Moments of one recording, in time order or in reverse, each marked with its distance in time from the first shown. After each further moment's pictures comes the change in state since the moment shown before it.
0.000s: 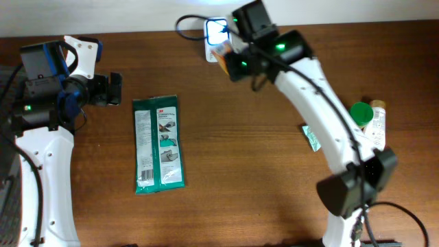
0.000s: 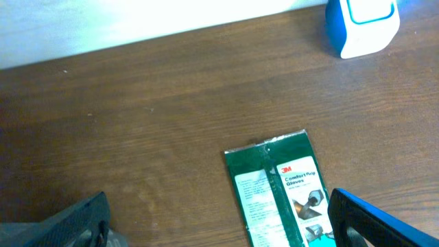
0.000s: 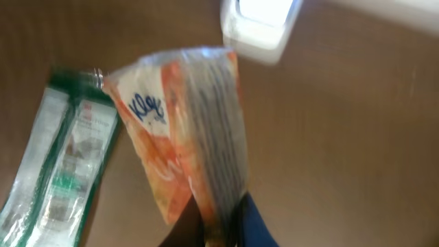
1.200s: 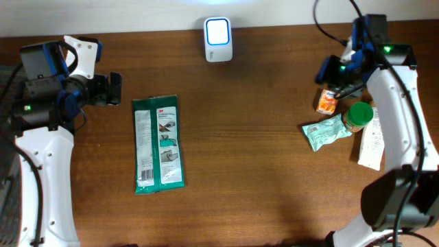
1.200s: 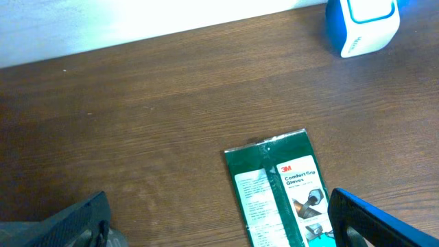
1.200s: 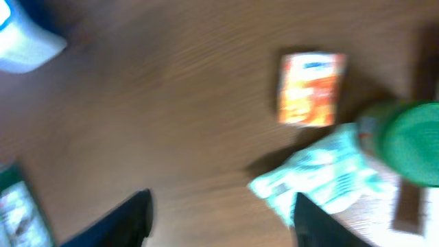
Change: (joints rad) left arm 0.000 0.000 0.000 -0.002 0.000 0.000; right arm -0.491 -0.190 -0.378 0.034 -0.120 0.253
